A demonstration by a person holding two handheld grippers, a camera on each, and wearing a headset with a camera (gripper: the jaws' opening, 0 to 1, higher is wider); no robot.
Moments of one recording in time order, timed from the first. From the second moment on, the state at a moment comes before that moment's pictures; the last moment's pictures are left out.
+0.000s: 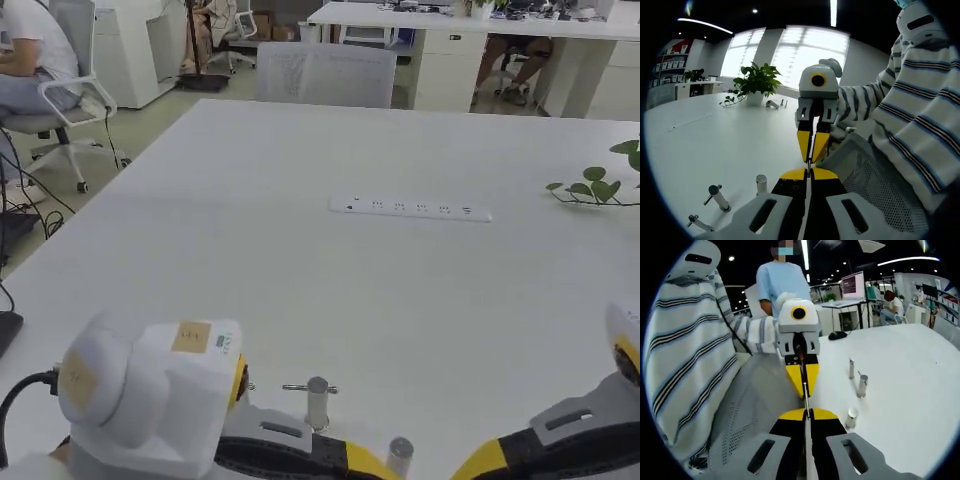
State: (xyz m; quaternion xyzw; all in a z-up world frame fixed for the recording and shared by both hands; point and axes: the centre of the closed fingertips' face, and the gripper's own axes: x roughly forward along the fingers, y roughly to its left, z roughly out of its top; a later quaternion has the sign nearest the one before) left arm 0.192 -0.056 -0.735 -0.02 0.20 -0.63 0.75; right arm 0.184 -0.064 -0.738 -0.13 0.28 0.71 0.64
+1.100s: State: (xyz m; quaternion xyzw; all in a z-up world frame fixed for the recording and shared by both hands) left arm 0.191 -0.055 -0.728 -0.03 0.17 -0.64 0.75; right arm 0.186 -0.064 -0.728 -0.20 0.28 0.72 0.60
